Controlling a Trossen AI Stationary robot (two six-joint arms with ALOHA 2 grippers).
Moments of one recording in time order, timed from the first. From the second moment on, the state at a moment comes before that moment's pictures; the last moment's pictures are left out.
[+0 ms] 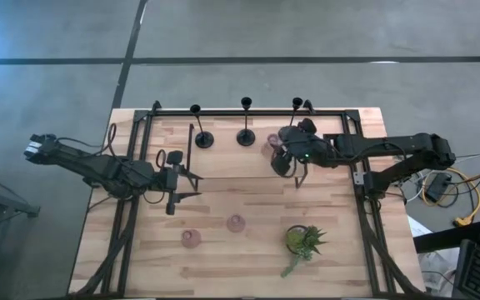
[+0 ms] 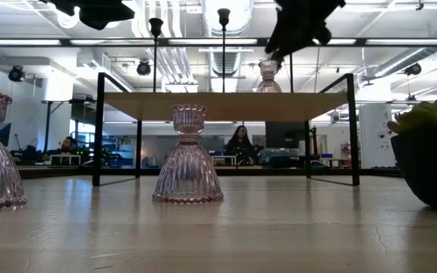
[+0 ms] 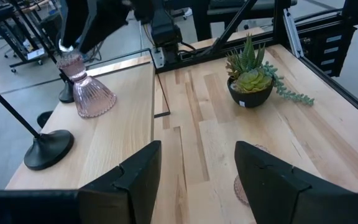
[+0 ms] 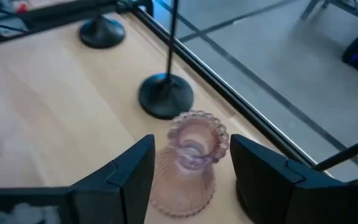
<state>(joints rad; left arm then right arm) -0.28 0.78 0.67 -0.18 -0.28 0.13 -0.01 1.32 1.15 -0.55 0.58 0.35</state>
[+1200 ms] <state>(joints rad) -0.28 0.78 0.67 -0.18 -0.28 0.13 0.43 1.34 1.15 -0.55 0.58 0.39</state>
